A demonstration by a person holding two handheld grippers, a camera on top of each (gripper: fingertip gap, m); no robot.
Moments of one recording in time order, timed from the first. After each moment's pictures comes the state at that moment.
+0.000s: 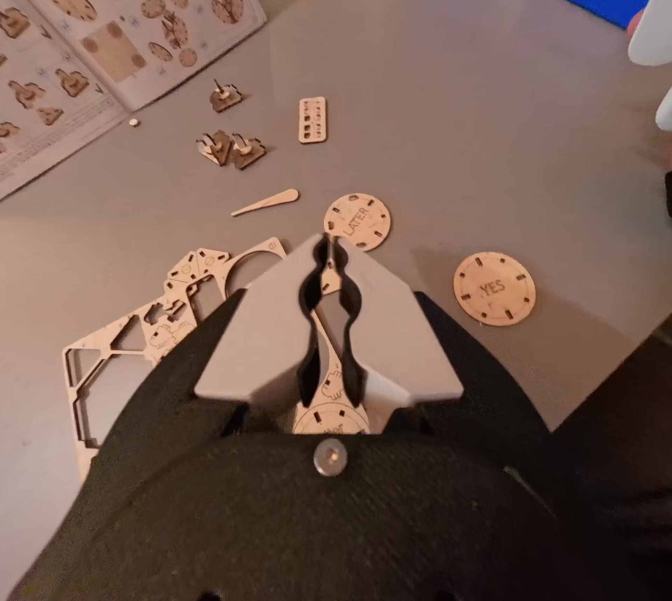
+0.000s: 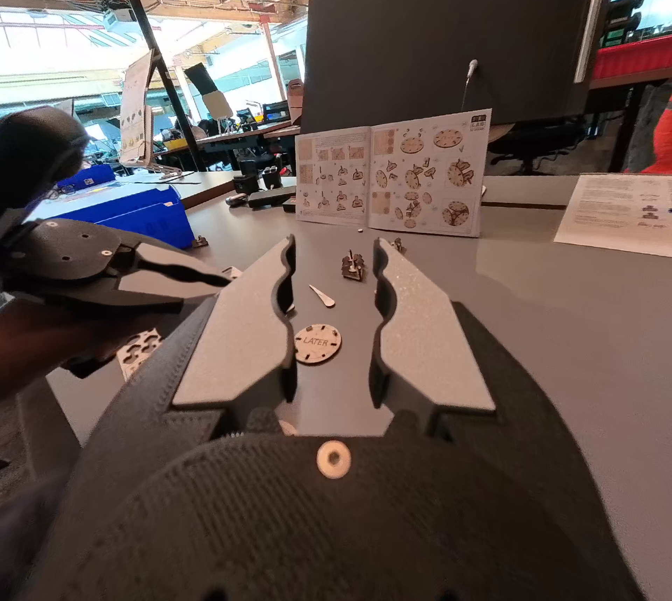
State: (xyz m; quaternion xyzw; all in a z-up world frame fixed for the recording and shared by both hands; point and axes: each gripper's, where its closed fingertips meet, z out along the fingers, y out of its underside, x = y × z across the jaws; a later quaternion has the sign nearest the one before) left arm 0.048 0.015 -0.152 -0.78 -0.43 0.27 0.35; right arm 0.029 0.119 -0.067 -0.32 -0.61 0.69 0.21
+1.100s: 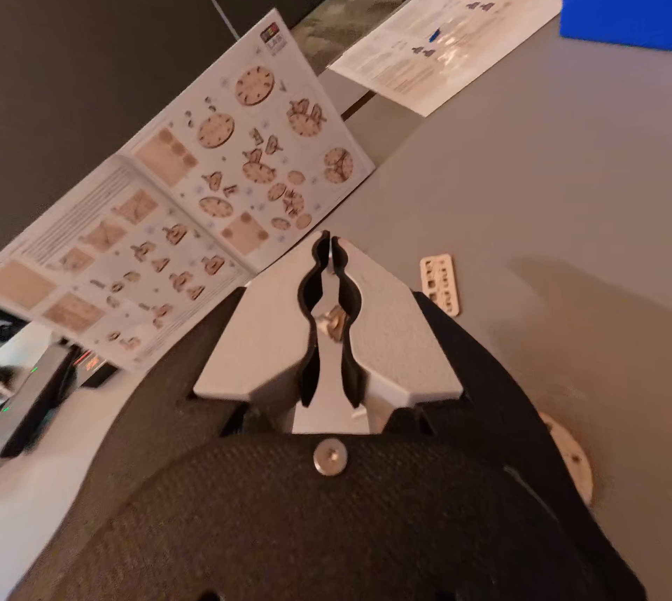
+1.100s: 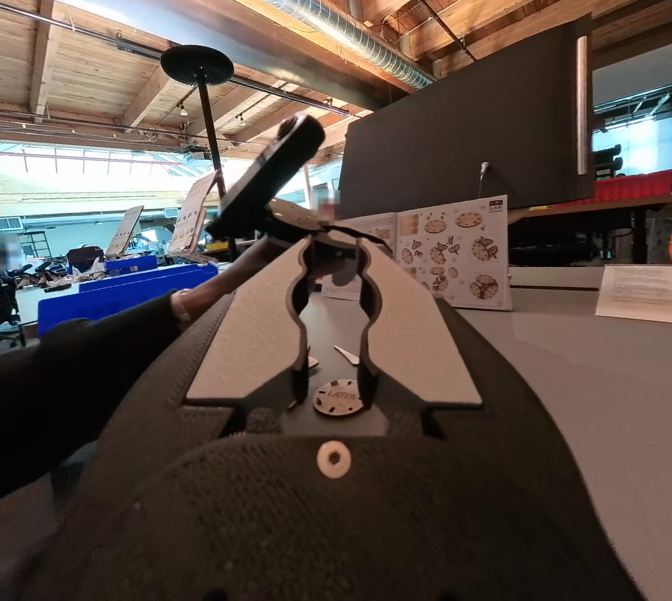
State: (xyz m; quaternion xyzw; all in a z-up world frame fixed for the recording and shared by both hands) left arm -0.105 0.019 -0.108 -0.75 -0.36 0.44 0.34; right arm 0.055 0.110 -0.061 -0.24 -0.48 0.80 0.25
